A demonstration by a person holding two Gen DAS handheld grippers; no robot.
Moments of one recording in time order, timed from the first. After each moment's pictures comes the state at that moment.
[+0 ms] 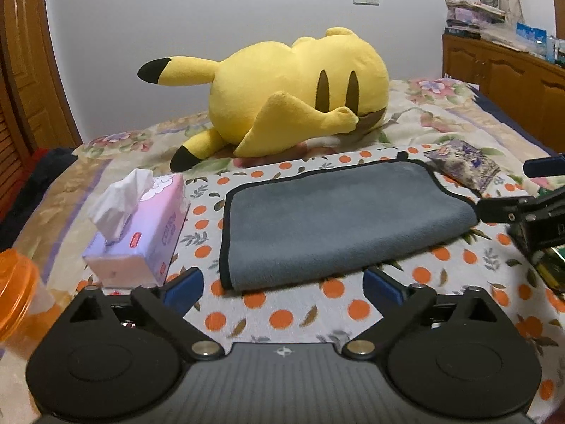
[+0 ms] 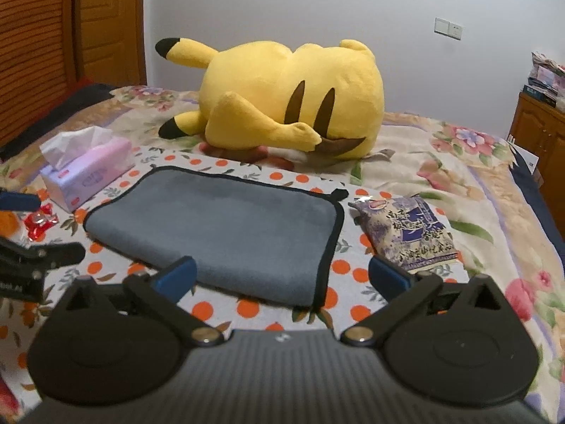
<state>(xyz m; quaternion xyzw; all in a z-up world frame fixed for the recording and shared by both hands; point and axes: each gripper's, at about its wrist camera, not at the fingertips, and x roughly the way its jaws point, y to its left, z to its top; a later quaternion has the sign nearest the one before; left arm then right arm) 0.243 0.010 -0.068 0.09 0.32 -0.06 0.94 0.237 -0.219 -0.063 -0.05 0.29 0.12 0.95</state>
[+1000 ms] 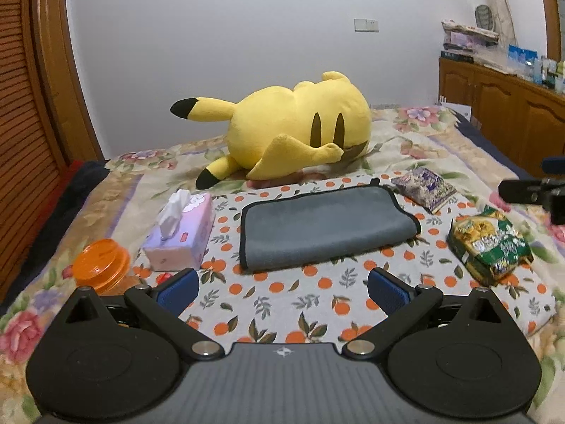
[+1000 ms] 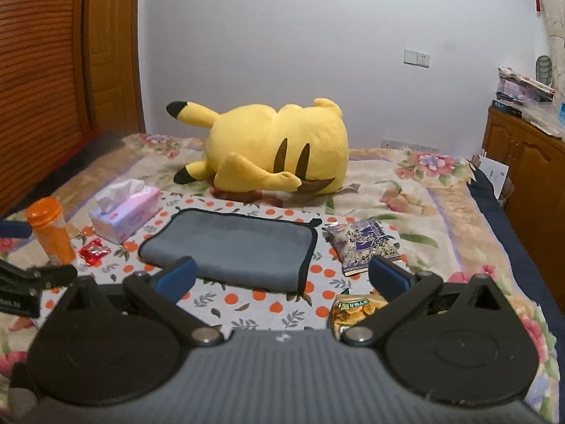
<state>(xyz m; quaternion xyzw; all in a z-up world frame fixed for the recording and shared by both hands) 0.122 0.003 0.018 0.09 0.30 -0.04 0.95 0.123 -0.250 0.021 -0.02 0.25 0.10 0.96</state>
